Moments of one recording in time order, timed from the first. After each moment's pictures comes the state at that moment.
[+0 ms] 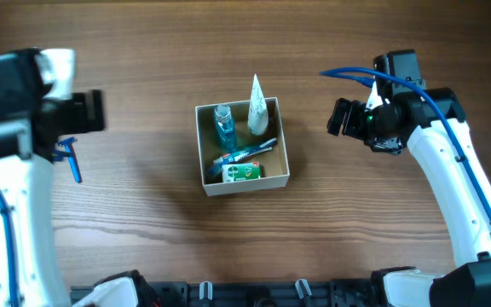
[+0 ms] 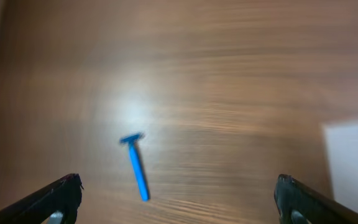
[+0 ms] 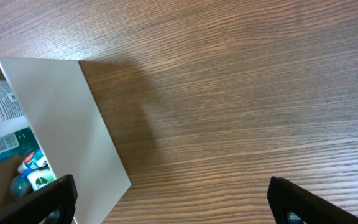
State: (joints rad) left arm 0.26 1.35 1.38 -0.98 -0.04 0.15; right arm 0.13 1.49 1.28 -1.07 -0.10 0.41
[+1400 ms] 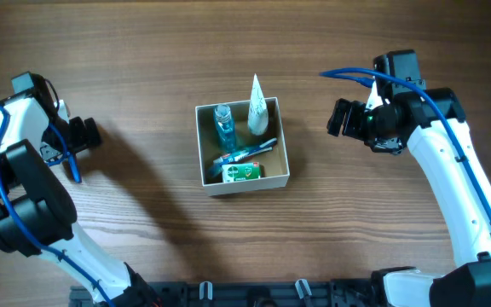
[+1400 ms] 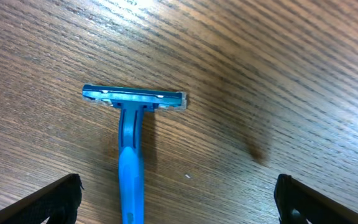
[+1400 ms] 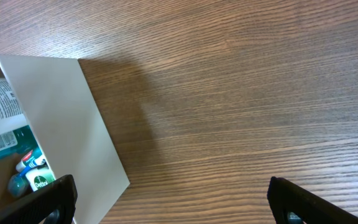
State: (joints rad) left arm 0.43 2.00 1.35 -0.86 -0.06 -0.02; right arm 0.13 1.49 1.28 -1.07 -0.10 0.40
